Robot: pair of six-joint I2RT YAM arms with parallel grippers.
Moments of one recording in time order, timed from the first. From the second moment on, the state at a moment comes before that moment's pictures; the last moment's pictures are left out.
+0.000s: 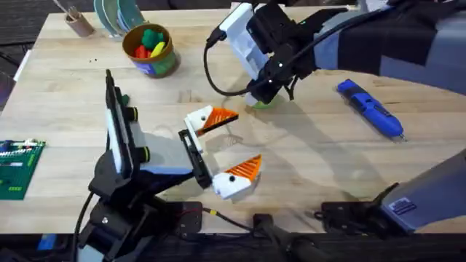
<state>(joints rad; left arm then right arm) -0.42 0.01 0.01 -0.06 0.71 -0.06 0.61 1.82 1.26 -0.66 -0.06 -0.27</state>
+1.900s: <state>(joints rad) -0.42 0.01 0.01 -0.06 0.71 -0.06 0.77 1.74 1.94 -1.32 -0.01 -0.30</state>
